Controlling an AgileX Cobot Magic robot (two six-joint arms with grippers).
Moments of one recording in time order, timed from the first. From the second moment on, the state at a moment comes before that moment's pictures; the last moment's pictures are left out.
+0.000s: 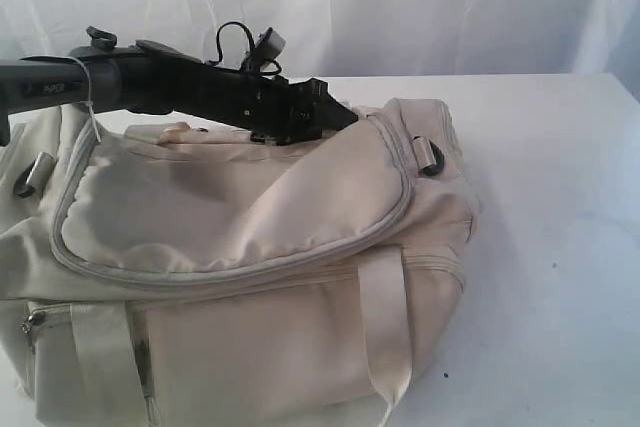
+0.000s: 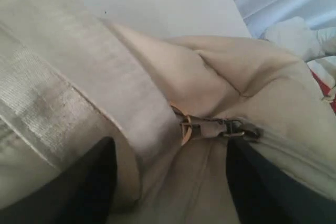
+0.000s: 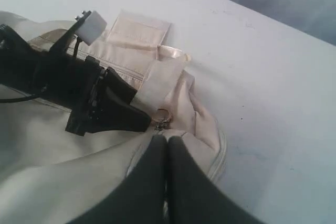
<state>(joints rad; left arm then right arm) -0.37 2.33 -1.84 -1.35 0.90 0.87 0.39 1.82 -2.07 0.26 1.22 -0.24</state>
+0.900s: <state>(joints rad) -0.30 2.27 -1.94 -1.50 1.02 1.04 0.39 1.84 -1.90 0.26 1.17 -0.25</state>
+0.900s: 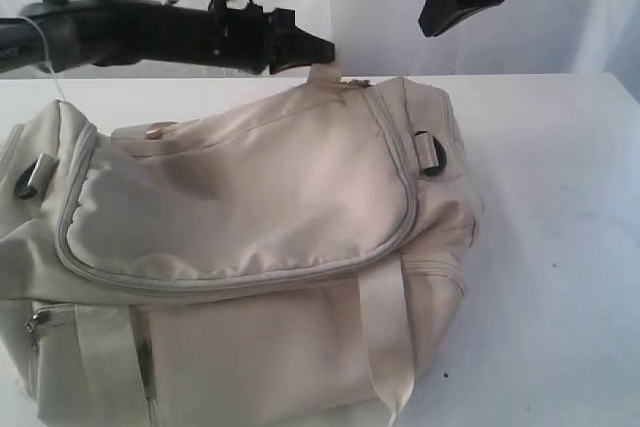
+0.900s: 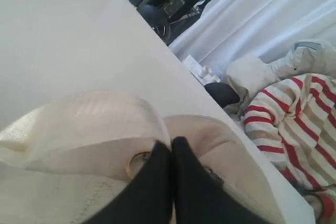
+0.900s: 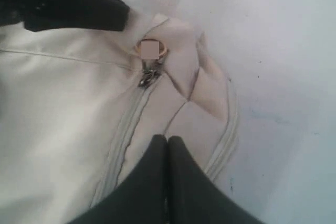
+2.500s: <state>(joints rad) -0.29 2.22 -1.98 -1.33 1.08 1.05 0.39 2.10 -1.90 0.63 0.86 -0.43</state>
